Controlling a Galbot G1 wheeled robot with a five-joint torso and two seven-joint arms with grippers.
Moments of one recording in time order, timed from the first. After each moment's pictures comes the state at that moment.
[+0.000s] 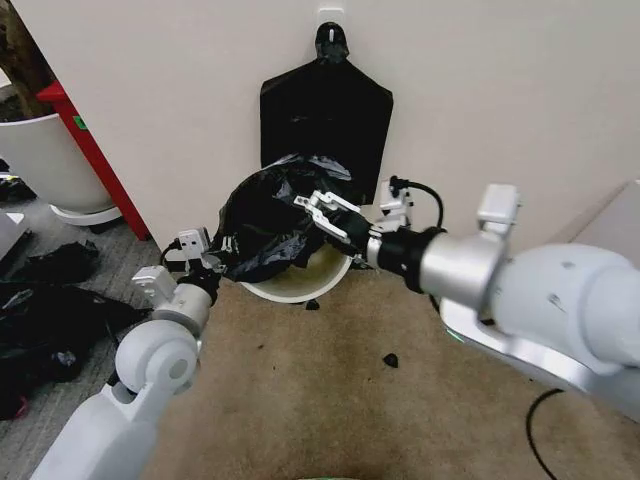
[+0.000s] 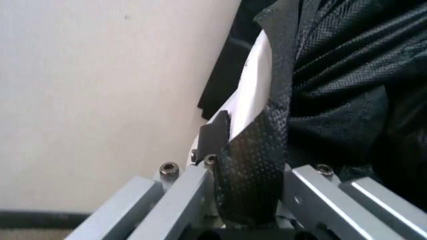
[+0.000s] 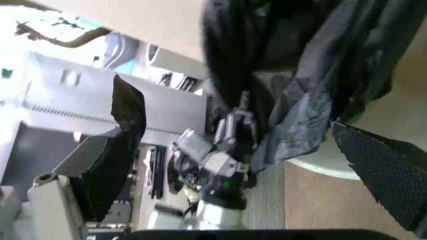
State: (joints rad) left arm 1.09 -1.03 -0.36 -2.17 -0.80 0.21 -0.34; right arm -0.25 0.86 -0.15 2.42 2.33 0.07 1.05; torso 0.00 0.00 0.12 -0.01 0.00
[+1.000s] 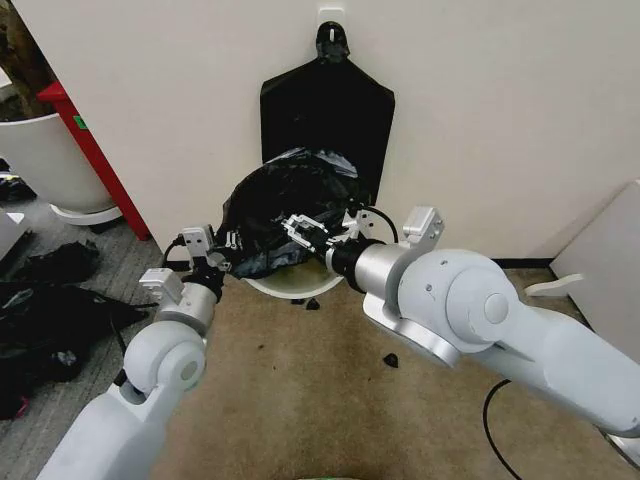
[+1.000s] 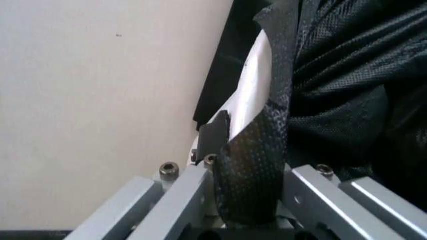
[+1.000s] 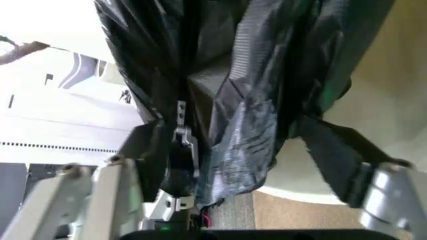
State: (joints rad) left arm 1.09 -1.05 -0.35 -2.17 -0.74 0.20 -0.33; right arm -0.27 0.99 -0.31 2.31 2.08 0.10 1.15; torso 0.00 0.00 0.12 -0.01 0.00
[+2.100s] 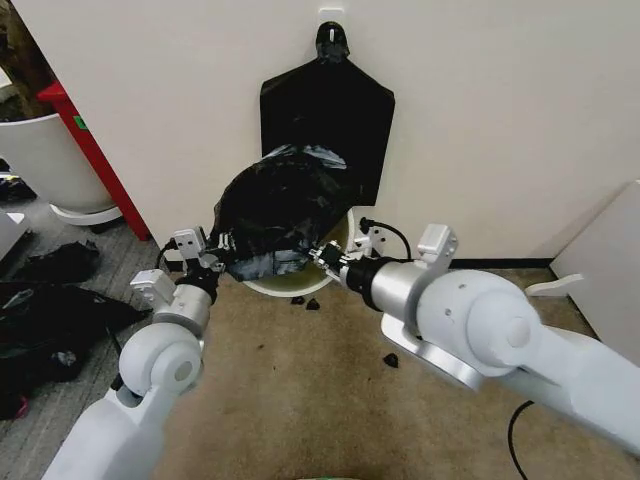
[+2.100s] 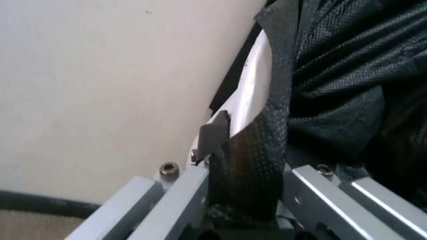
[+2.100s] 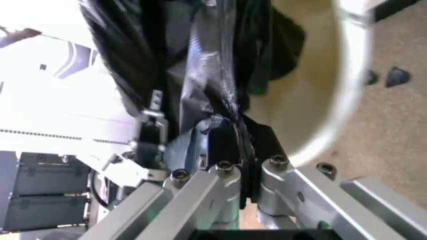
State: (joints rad) left arm 1.10 -1.09 -0.39 -2.17 -0.86 0.23 -0.39; right arm -0.39 0.85 -0.25 2.41 2.11 0.05 1.08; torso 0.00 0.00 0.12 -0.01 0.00
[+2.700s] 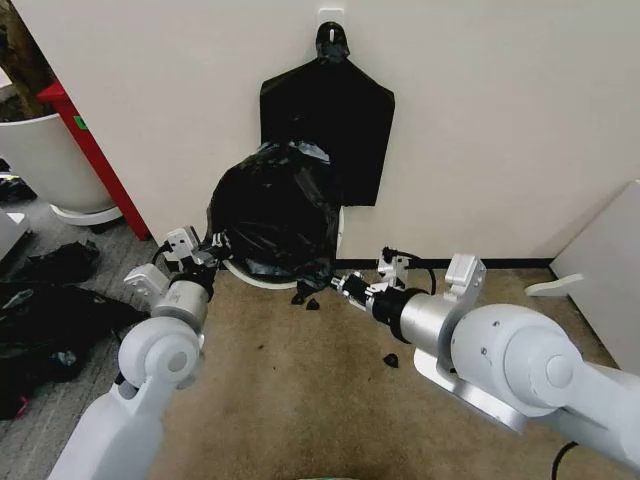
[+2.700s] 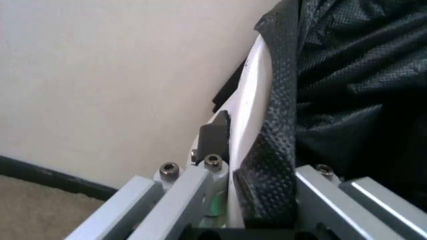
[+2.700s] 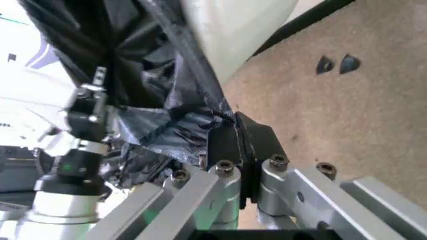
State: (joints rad) left arm 1.10 -1.11 -0.42 -2.18 -1.01 0.25 -0.45; right arm -0.58 0.74 -0.19 2.47 2.05 -0.01 1.02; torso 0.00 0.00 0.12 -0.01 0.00
